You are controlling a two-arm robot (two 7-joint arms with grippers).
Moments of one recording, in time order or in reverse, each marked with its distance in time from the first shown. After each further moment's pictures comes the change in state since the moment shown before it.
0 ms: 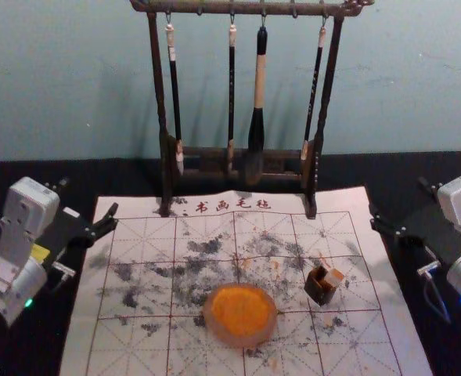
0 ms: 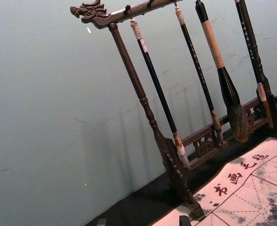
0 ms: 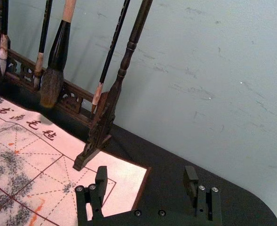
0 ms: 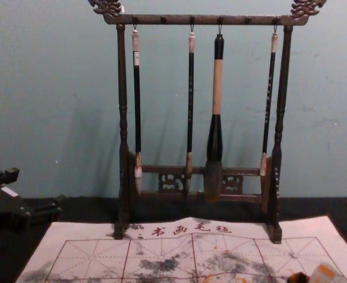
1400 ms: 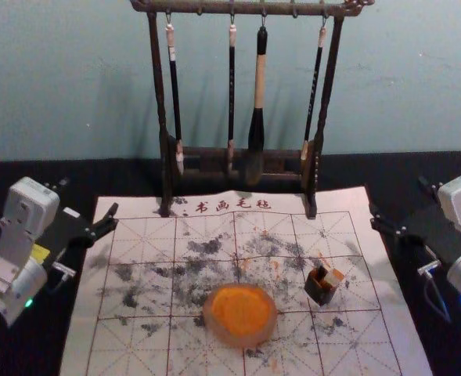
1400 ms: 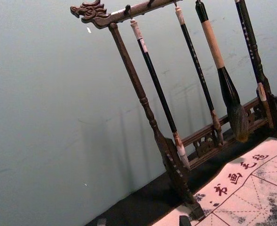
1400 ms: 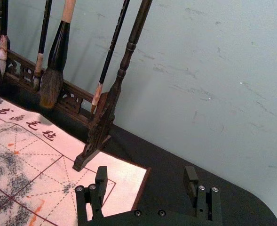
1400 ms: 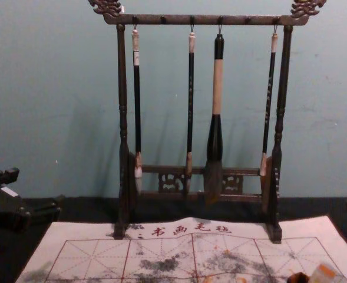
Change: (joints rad) left arm 0.000 0.000 0.000 0.000 0.000 0.000 0.000; right arm 0.002 0.001 -0.001 0.001 0.002 -0.001 0.000
